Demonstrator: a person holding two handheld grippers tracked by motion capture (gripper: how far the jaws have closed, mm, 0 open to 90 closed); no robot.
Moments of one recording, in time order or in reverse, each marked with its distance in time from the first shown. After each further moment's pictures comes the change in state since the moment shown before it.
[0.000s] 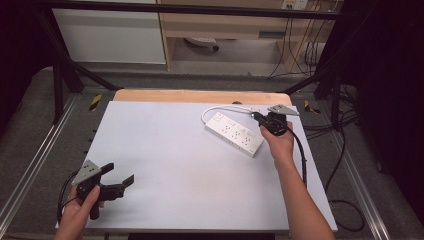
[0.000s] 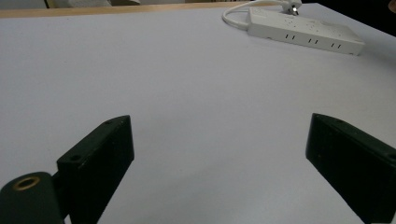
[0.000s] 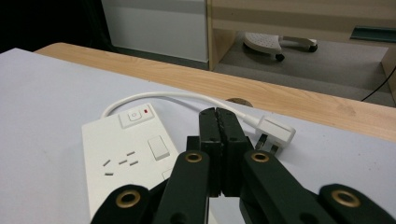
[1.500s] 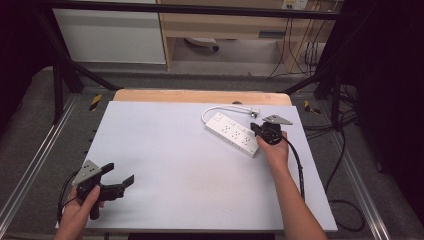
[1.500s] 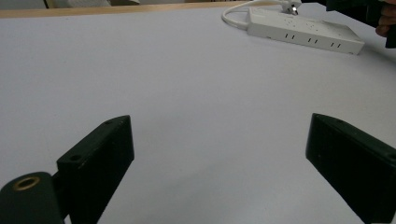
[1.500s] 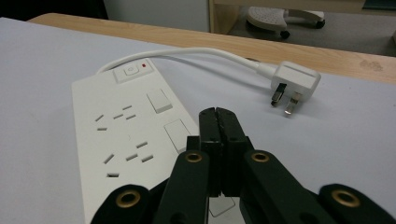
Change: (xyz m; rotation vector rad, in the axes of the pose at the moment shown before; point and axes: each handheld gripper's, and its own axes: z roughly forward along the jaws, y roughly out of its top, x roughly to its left) left arm 0.000 0.000 0.000 -0.001 -0.002 0.001; right arm 0.005 -0.038 0.014 0.066 0.004 0.022
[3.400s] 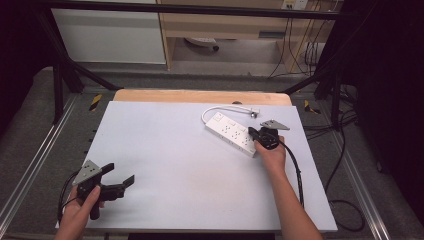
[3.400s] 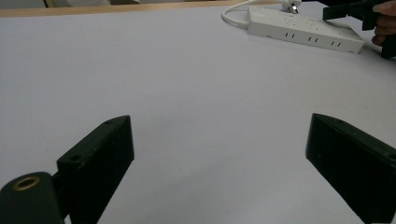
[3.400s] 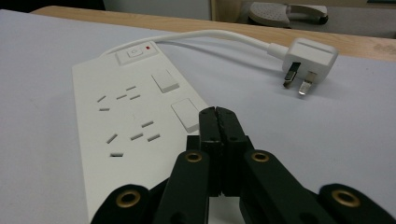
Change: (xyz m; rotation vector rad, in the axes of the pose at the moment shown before) left arm -0.001 0.000 0.001 0.004 0.000 -0.002; right arm 0.006 -0.017 0.005 0.003 0.006 0.007
